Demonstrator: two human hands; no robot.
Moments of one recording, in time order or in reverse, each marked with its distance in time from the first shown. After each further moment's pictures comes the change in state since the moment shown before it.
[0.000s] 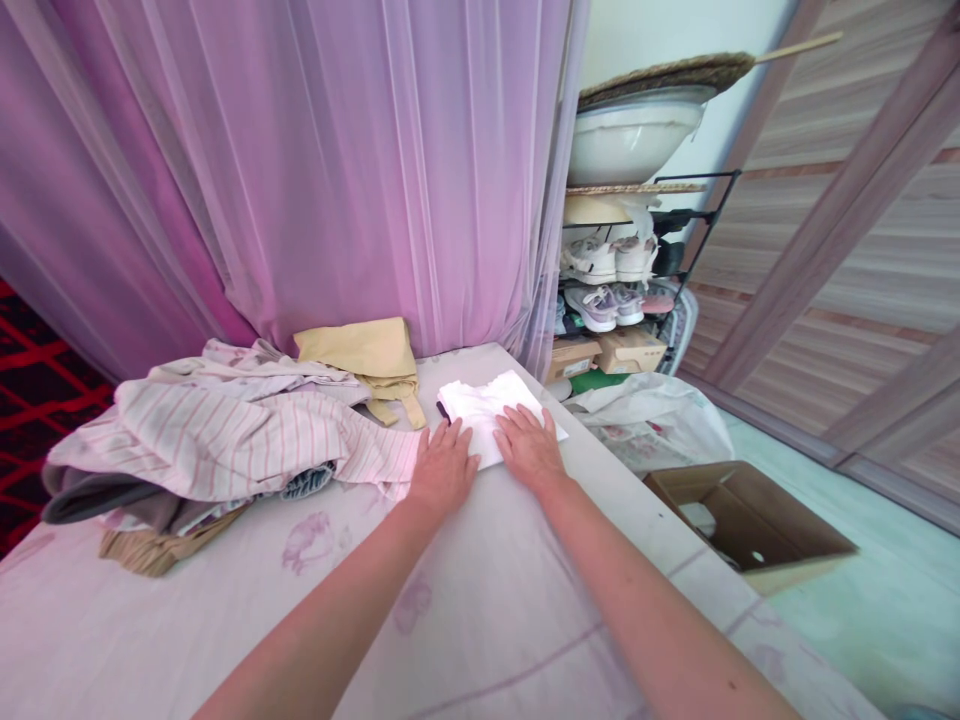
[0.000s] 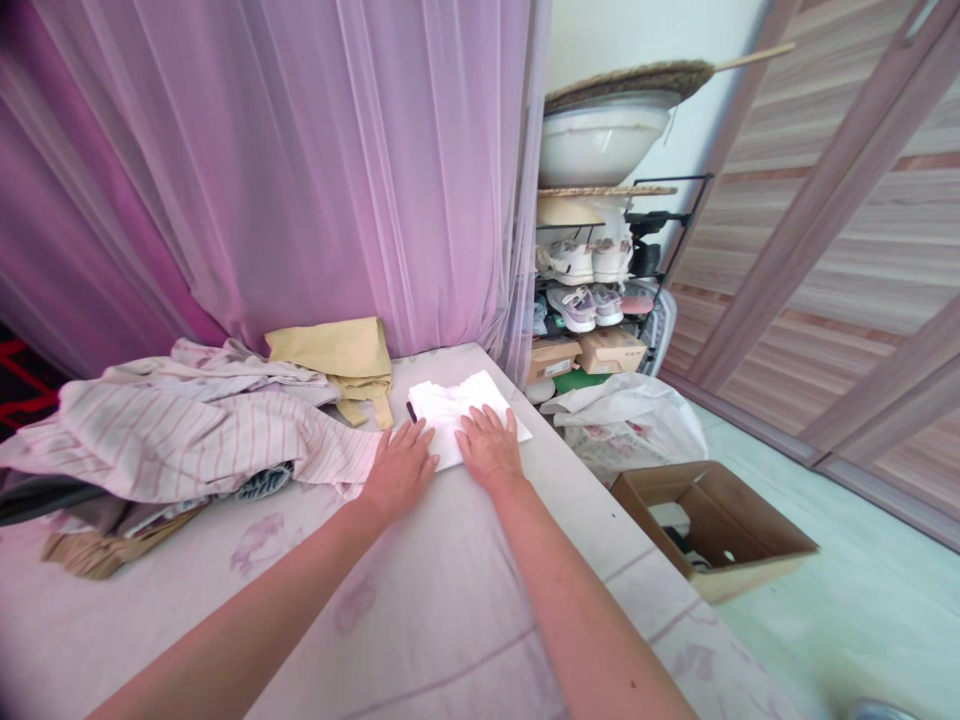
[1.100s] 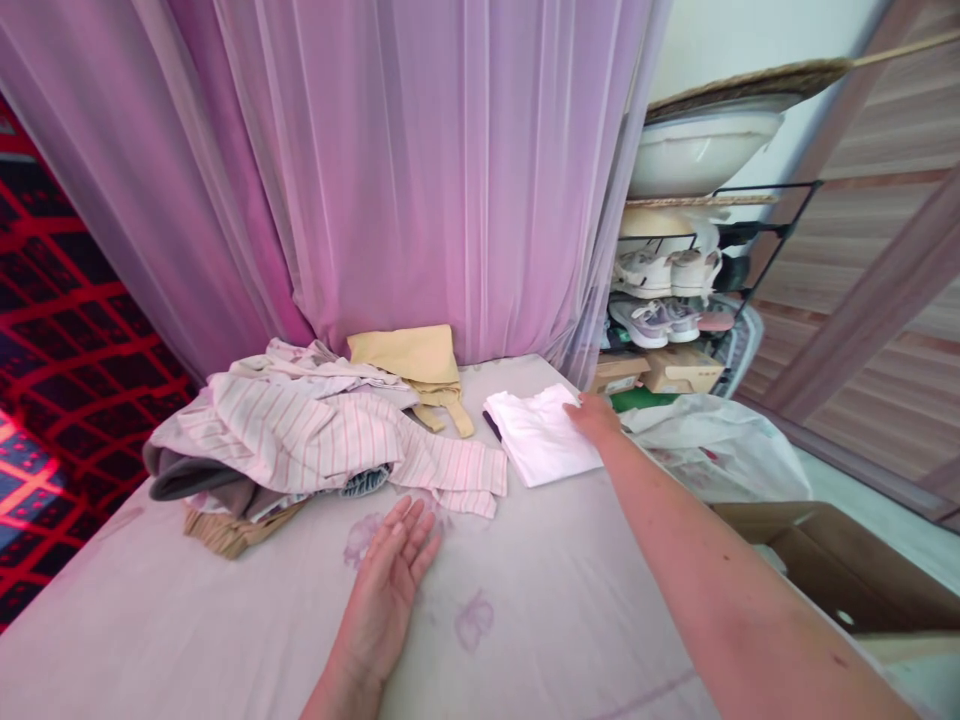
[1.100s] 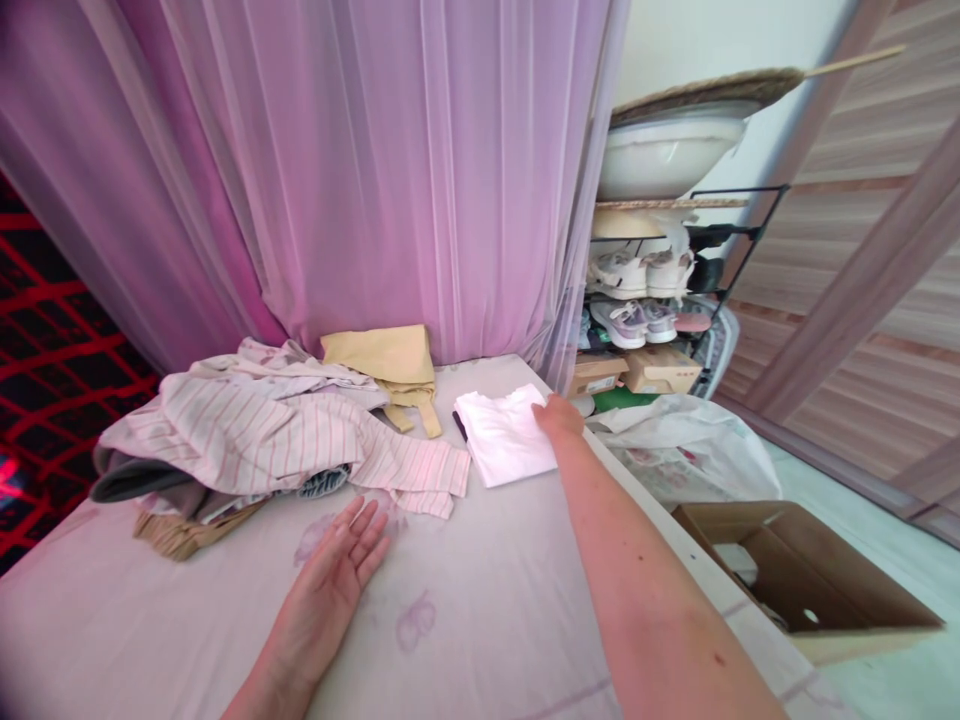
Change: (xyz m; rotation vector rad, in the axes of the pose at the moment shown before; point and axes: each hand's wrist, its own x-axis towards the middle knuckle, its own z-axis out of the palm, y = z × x) left_hand -0.136 -0.055 -0.044 -1.807 0.422 -0.745; right_hand 0.099 0.048 0.002 0.062 -0.188 0.611
